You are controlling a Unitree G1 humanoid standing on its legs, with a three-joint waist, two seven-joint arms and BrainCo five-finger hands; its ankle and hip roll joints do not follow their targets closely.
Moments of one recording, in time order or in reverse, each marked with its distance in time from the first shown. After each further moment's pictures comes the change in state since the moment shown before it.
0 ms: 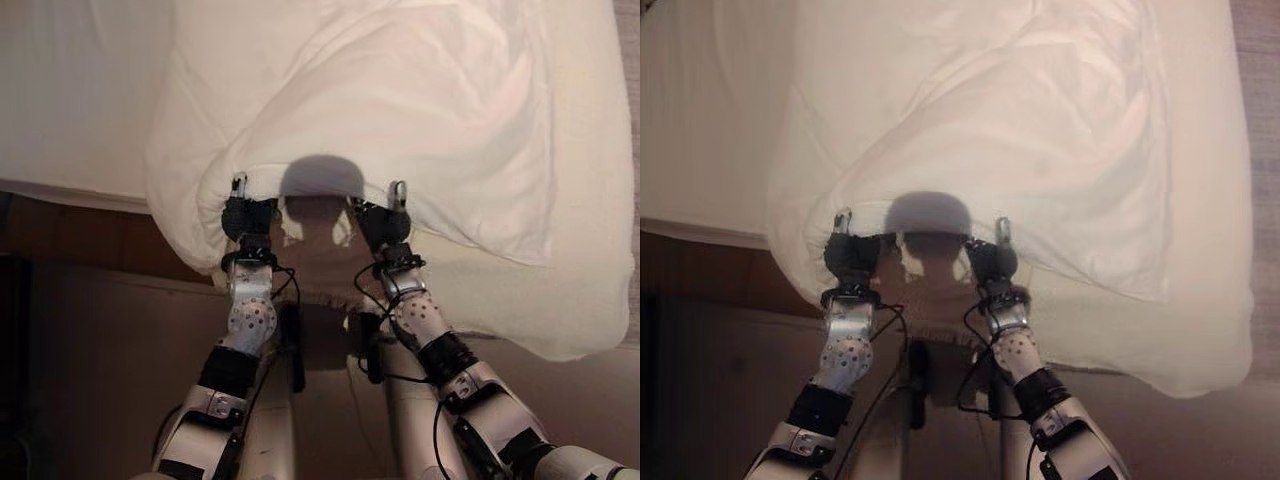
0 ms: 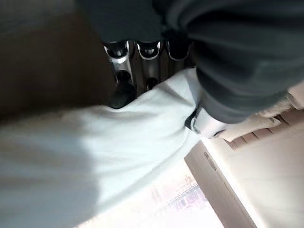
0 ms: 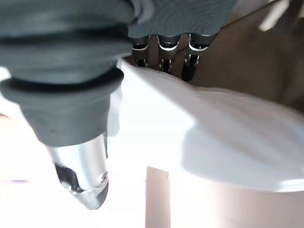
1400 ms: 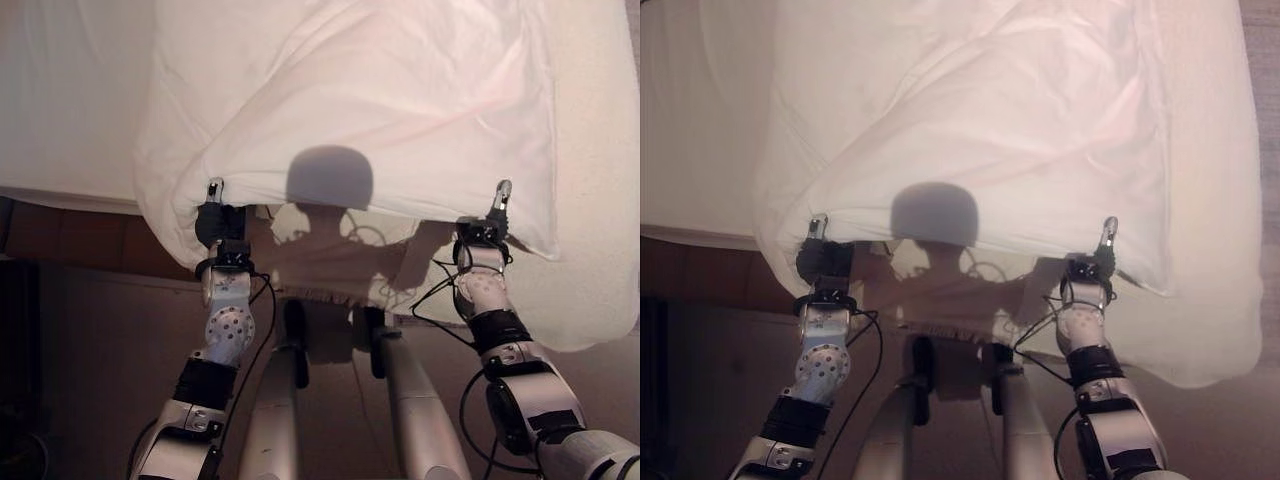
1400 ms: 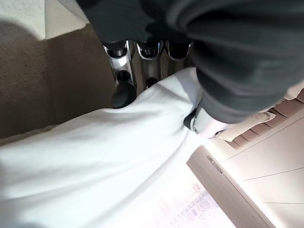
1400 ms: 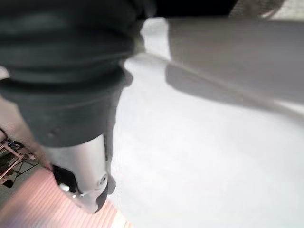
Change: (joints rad) left arm 0.050 0.045 0.041 -0.035 0.028 0.018 0.069; right arm -0.068 -0.199 -0.312 0.179 -0.024 -0.106 -0.475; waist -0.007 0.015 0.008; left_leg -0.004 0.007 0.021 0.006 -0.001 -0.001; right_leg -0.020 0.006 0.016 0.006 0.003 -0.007
